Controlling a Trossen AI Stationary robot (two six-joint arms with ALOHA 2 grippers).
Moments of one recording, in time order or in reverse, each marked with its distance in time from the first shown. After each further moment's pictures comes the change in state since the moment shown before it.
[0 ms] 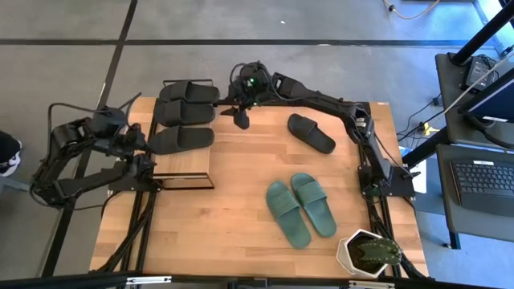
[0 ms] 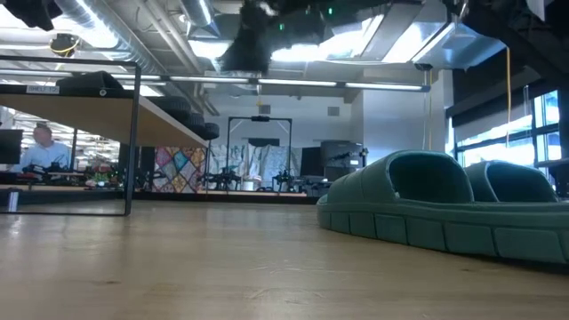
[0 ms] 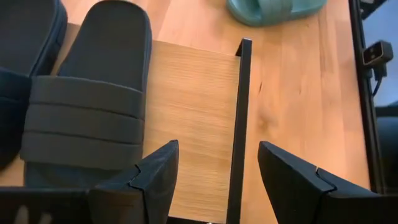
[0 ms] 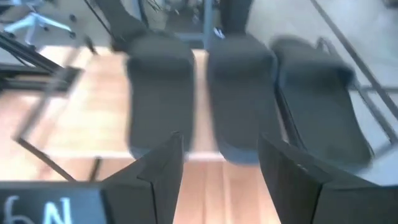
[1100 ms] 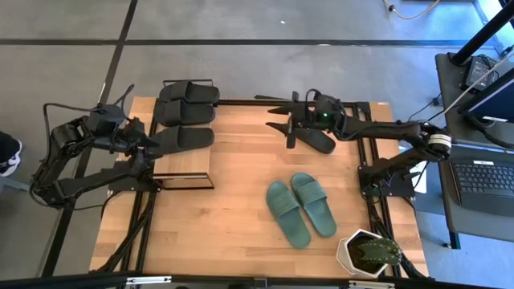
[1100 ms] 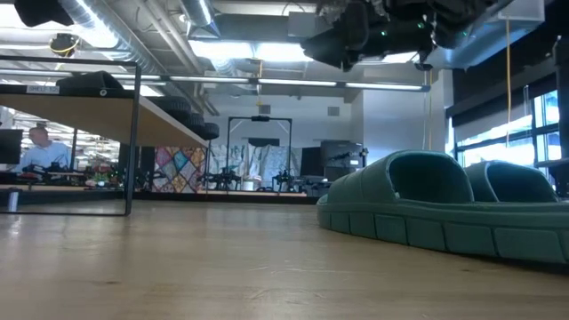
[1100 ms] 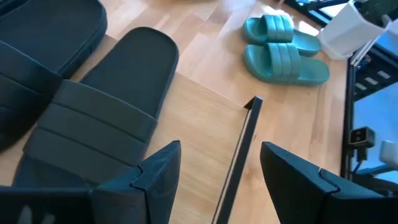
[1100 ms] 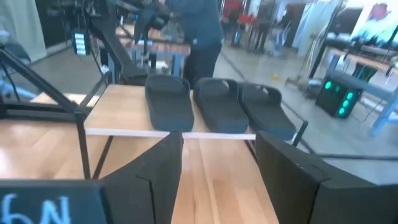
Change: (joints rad) left arm 0.000 -0.002 0.000 0.147 -0.013 -0.357; right arm -0.011 -0.778 -1.328 1.010 0.098 0.059
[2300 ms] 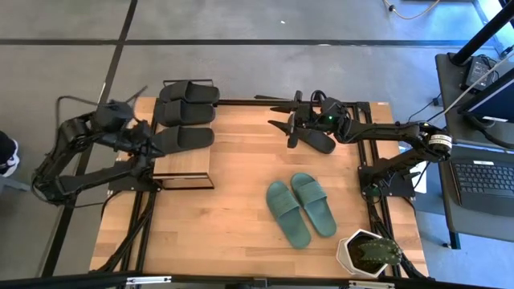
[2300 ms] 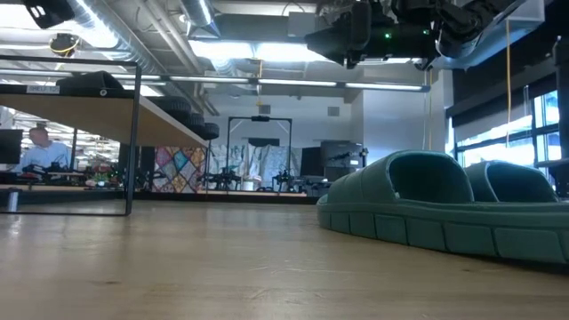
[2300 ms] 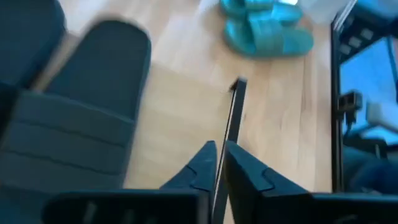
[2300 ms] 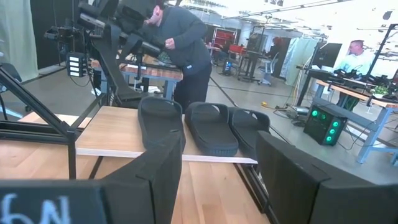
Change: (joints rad) left arm 0.000 0.071 0.000 -0.038 0.074 0.162; right arm -0.005 -0.006 -0.071 0.186 0.008 -0.006
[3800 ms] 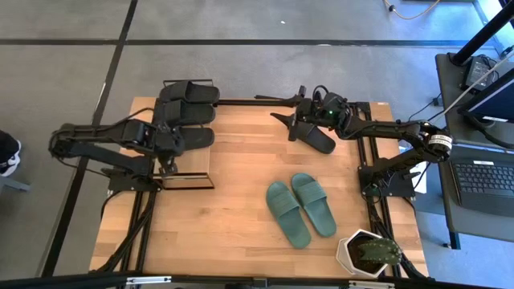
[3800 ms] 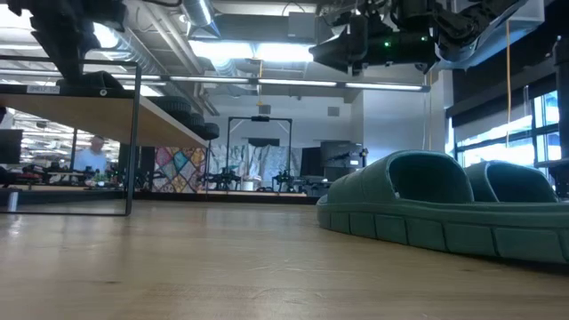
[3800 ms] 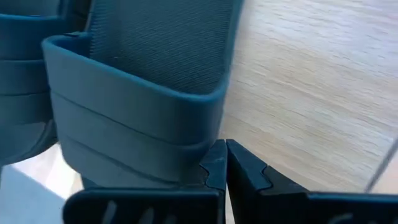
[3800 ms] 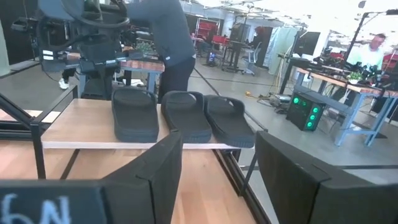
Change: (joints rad) left arm -0.660 0.374 -0.108 -0.055 -0.736 -0.478; right arm -0.069 0.000 0.001 -0.030 0.011 0.008
